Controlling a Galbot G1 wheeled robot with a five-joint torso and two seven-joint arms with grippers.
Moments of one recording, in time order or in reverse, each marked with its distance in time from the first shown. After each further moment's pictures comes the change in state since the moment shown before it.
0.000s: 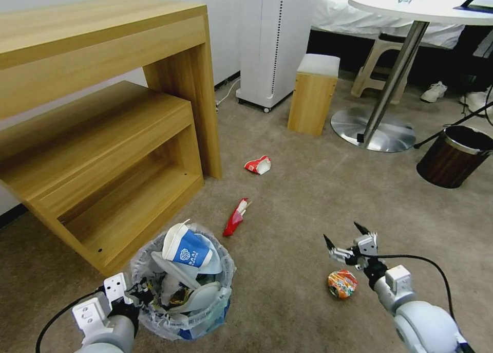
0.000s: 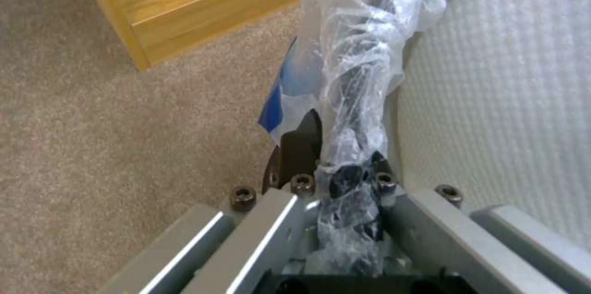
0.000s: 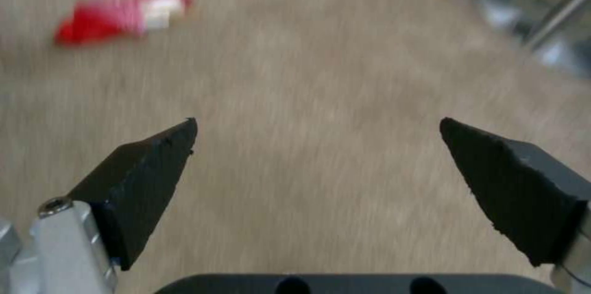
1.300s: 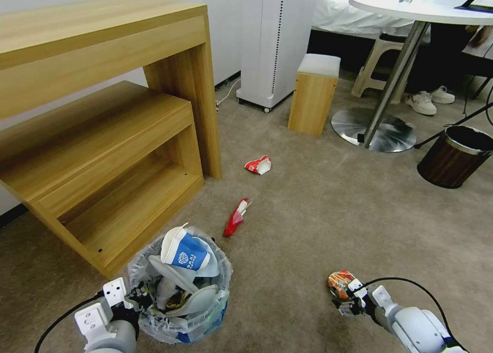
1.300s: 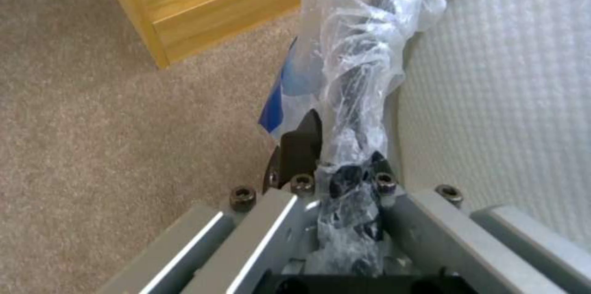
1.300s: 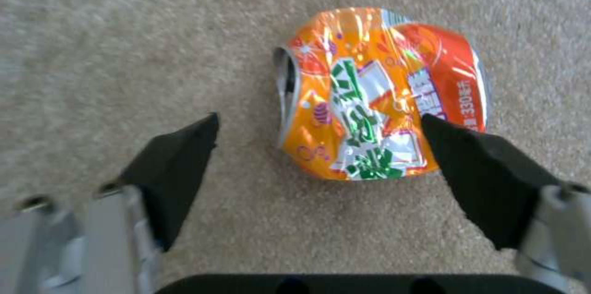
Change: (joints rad) left arm 0.014 -0.028 0.007 0.010 0.064 -0.015 0.004; right arm 0.164 0.043 -0.078 -0.416 -0.246 -0.110 -0.333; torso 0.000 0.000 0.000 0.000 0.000
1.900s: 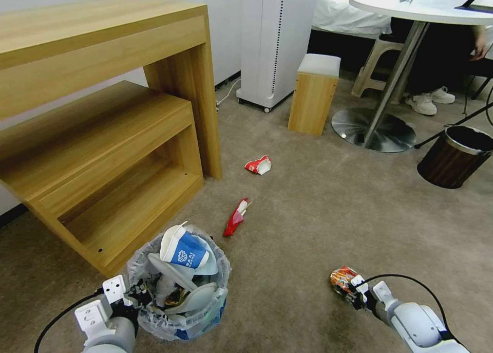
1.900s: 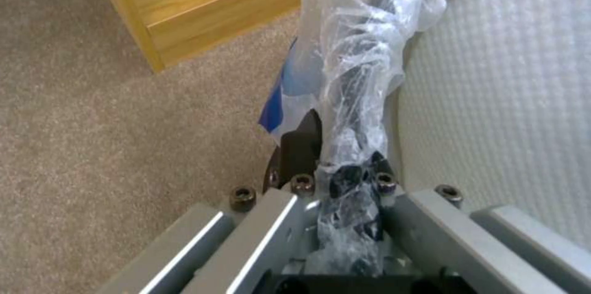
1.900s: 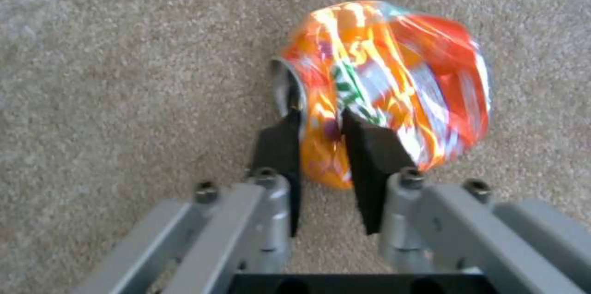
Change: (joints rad) left arm -0.022 0.012 0.000 0.019 -0.009 0.000 0.003; right arm 0.038 0.022 0.021 -0.051 -0.009 0.021 0.009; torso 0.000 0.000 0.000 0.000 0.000
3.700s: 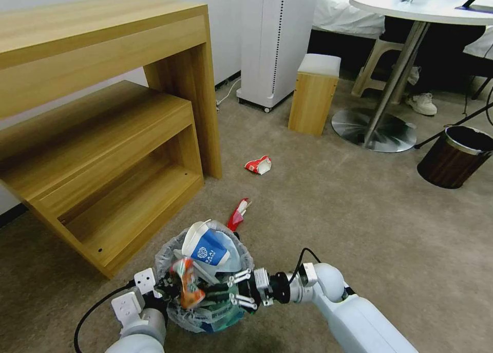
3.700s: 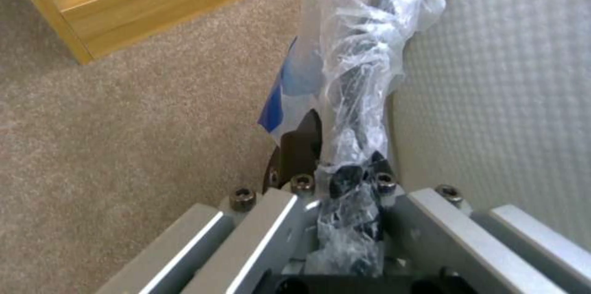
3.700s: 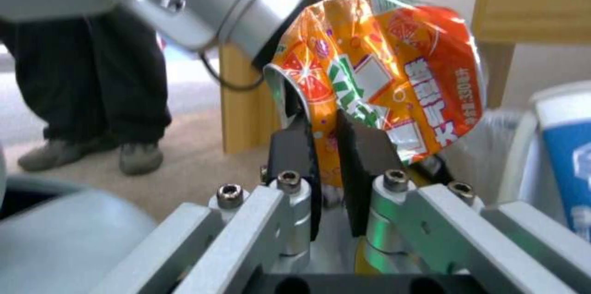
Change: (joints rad) left arm -0.064 -0.103 0.139 0.048 0.138 0.003 0.034; right arm 0.300 0.163 -0.439 0.117 0.476 0.608 -0.930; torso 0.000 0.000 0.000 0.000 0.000
